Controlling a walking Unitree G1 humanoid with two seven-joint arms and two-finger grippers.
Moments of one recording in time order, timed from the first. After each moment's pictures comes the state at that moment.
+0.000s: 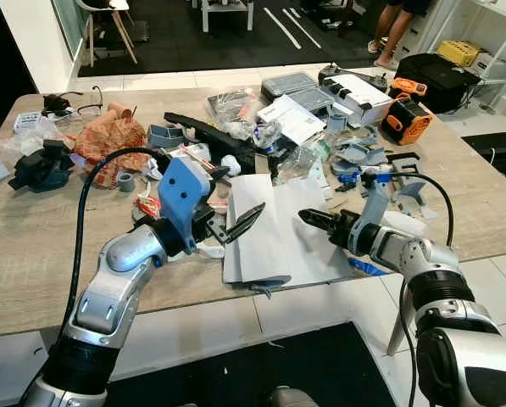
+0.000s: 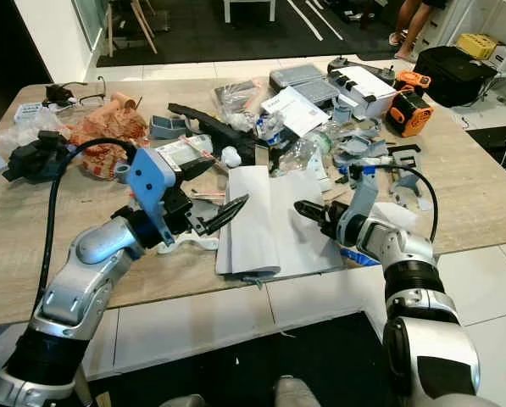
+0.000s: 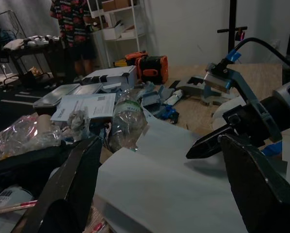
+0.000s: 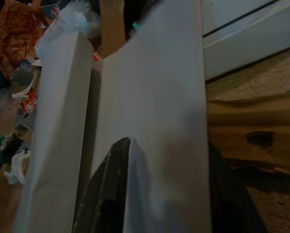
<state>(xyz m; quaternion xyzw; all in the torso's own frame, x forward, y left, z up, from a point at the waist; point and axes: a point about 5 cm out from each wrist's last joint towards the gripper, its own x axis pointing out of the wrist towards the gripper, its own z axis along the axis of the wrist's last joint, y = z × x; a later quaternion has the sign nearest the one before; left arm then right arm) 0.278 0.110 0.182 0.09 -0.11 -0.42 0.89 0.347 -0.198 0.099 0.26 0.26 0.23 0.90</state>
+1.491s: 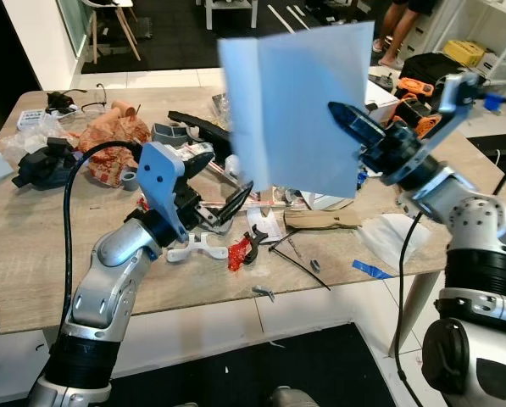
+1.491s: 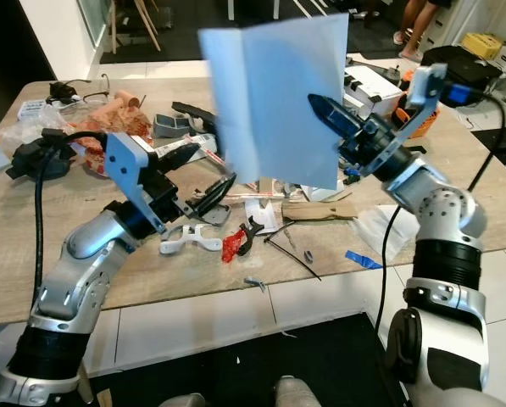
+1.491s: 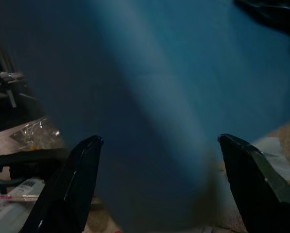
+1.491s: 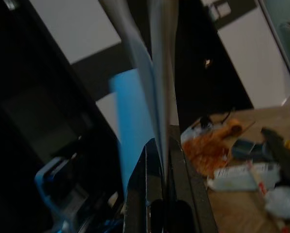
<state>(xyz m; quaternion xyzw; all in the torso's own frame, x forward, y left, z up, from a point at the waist) 0.286 0.121 0.192 0.00 -0.14 -0.37 0.92 0.327 -0.193 0.251 0.32 -0.06 0.49 0.81</state>
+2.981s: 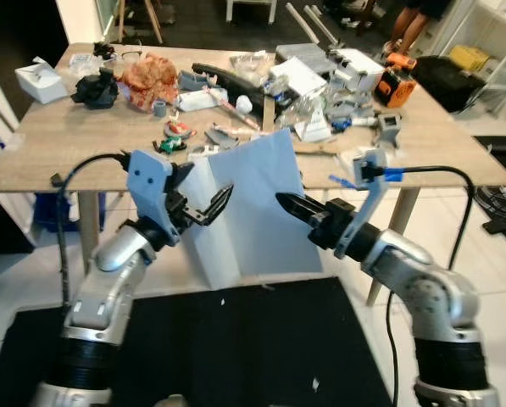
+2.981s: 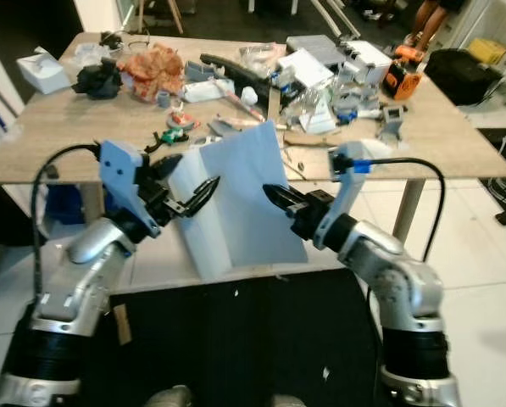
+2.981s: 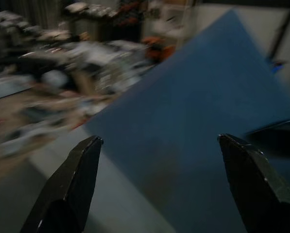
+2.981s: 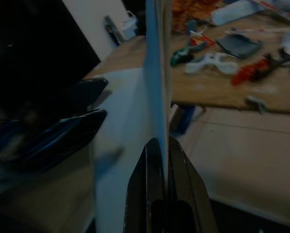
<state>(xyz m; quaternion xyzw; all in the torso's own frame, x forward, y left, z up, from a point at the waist) 0.294 0.109 0.159 -0.05 -0.08 -0.32 0.94 0.293 -0.140 0.168 0.18 0.07 0.35 0.91</state>
